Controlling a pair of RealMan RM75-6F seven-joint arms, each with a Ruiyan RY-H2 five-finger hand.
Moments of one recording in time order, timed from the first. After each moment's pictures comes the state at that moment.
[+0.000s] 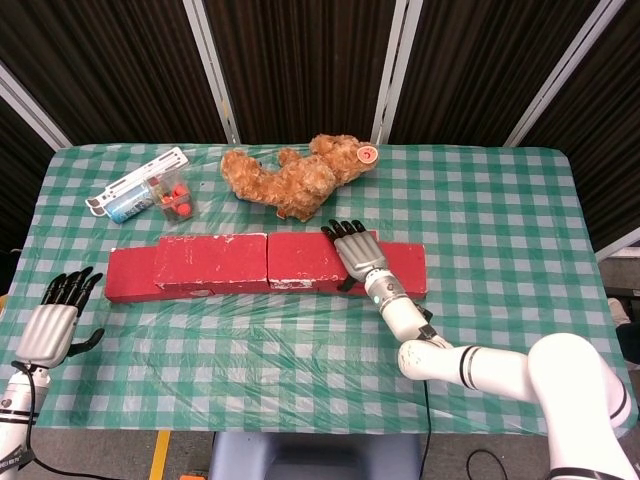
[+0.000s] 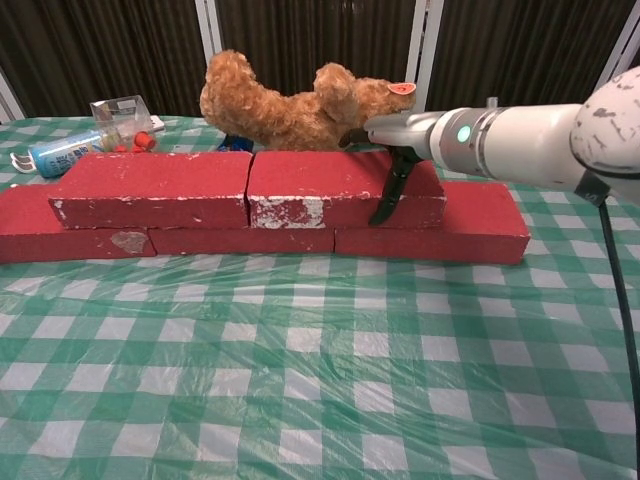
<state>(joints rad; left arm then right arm) -0.28 -1.29 -0.05 -1.25 1.47 1.31 -0.12 1.14 -1.59 0.18 -1.32 -0.53 0.76 -0.55</state>
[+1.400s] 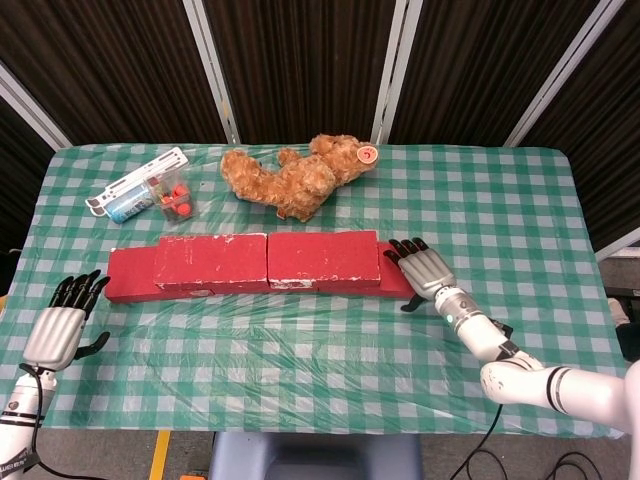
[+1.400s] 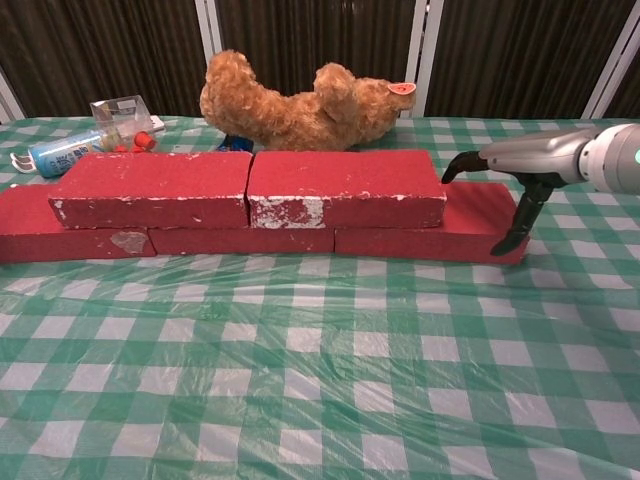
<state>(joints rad) -0.28 -1.29 -0.04 -1.27 1.48 1.31 -0.07 0.92 -1.33 0.04 -1.47 -0.85 0.71 -0.38</state>
